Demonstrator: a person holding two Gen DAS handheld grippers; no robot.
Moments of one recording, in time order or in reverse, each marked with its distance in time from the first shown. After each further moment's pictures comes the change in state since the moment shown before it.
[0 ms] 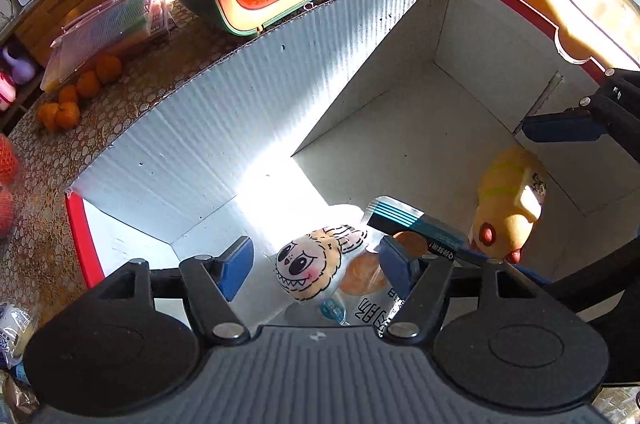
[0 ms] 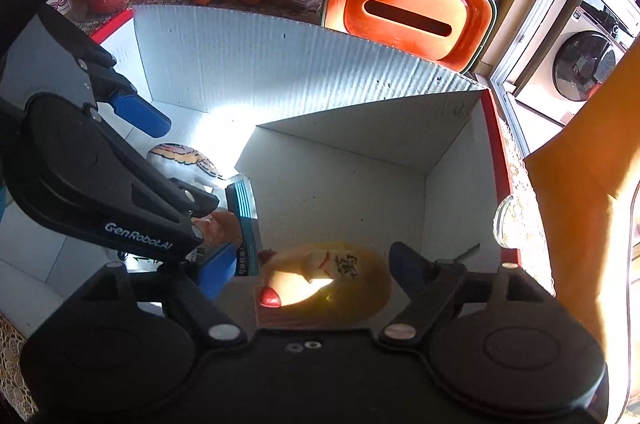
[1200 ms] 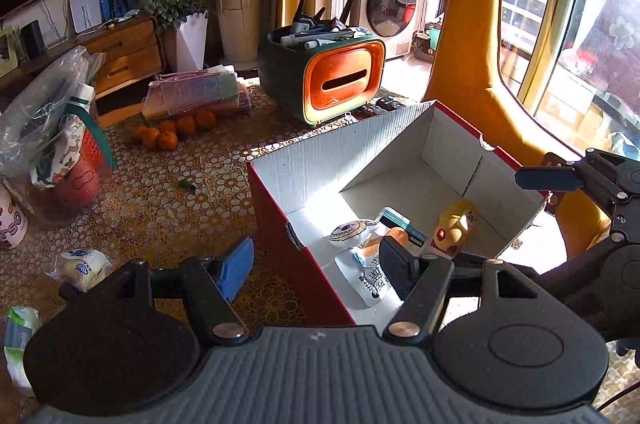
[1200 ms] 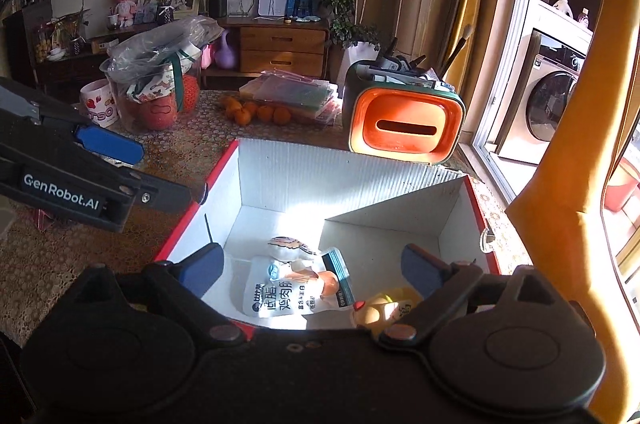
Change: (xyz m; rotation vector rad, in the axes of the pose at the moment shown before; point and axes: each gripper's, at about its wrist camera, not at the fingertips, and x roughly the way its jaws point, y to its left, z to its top) left arm -0.161 0.064 -0.107 -0.150 -0.353 -0.043; right arm -0.126 0.068 -0.019 0.135 -0.319 -0.002
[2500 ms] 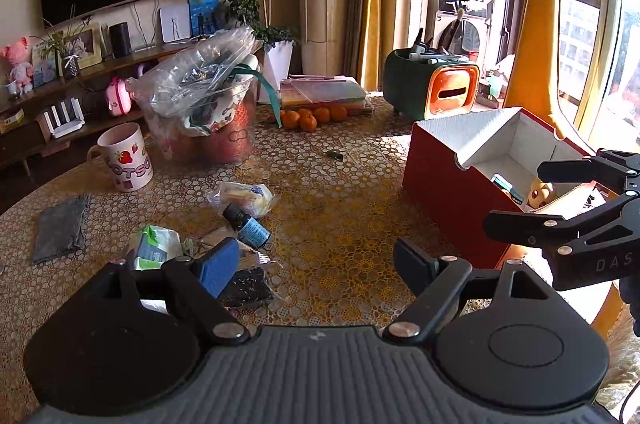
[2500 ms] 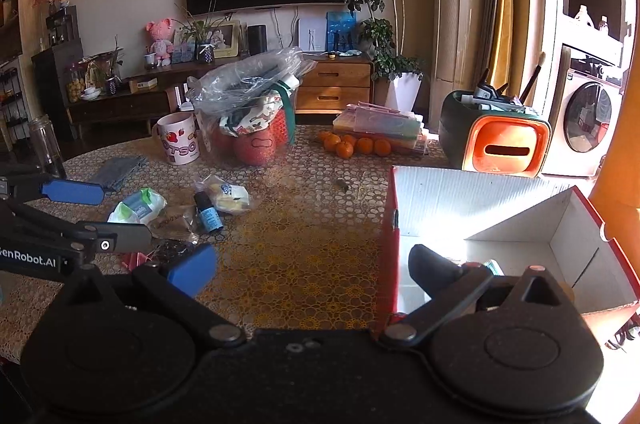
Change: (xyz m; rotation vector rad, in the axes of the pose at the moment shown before) left arm -0.100 0.136 -0.129 -0.101 -0.147 0.159; right arm -0.004 0.148 -0.003 0.046 -0.109 0.095
